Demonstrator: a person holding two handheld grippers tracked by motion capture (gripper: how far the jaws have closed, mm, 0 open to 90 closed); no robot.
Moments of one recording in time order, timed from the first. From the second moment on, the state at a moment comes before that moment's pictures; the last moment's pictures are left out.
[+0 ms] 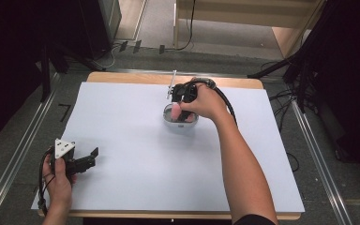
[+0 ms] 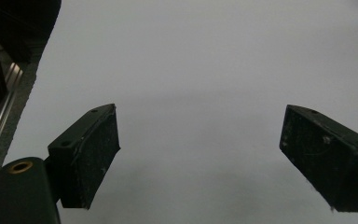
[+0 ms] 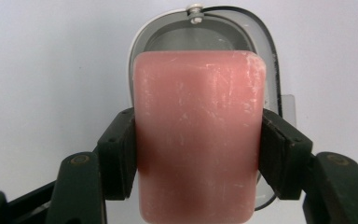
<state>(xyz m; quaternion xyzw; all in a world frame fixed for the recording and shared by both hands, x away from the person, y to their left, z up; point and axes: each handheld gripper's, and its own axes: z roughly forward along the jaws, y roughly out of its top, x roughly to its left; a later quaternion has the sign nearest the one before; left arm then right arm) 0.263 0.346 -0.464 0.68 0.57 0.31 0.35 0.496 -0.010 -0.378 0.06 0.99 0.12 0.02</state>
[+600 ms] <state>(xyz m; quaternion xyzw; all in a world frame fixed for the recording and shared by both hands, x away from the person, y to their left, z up) 0.263 0.346 -0.464 0.67 0.57 0.31 0.35 0.506 -0.003 -0.388 0.04 0.99 0.11 0.02</state>
